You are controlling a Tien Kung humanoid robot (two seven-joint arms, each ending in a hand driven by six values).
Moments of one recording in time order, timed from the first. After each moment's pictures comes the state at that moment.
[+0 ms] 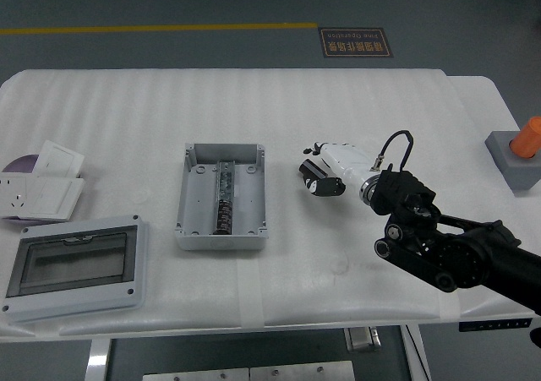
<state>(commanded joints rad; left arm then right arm) -0.06 0.25 -0.59 -0.18 0.70 -0.11 0.35 0.71 -0.28 0.40 1.08 -1.68 -0.22 -0.32</state>
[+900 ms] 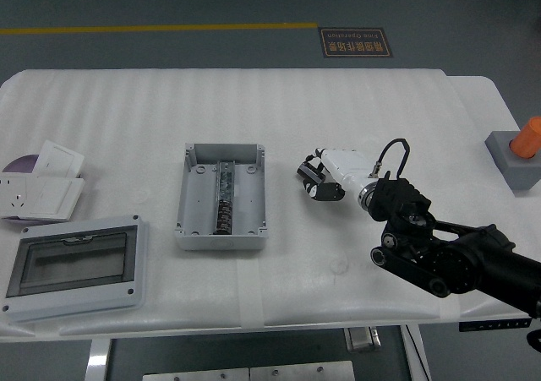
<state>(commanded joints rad) -0.06 0.25 -0.59 -0.18 0.71 -0.12 0.35 0.71 -0.26 0.35 1.03 -1.72 -0.28 -0.33</state>
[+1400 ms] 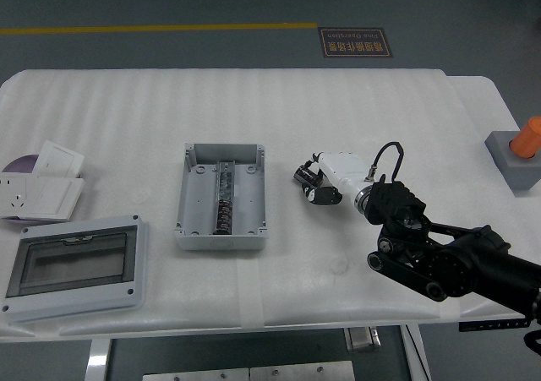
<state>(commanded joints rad) -0.06 0.25 -0.59 -0.18 0.71 -0.12 0.35 0.71 -0.25 0.34 1.03 -1.75 -0.28 -0.35</state>
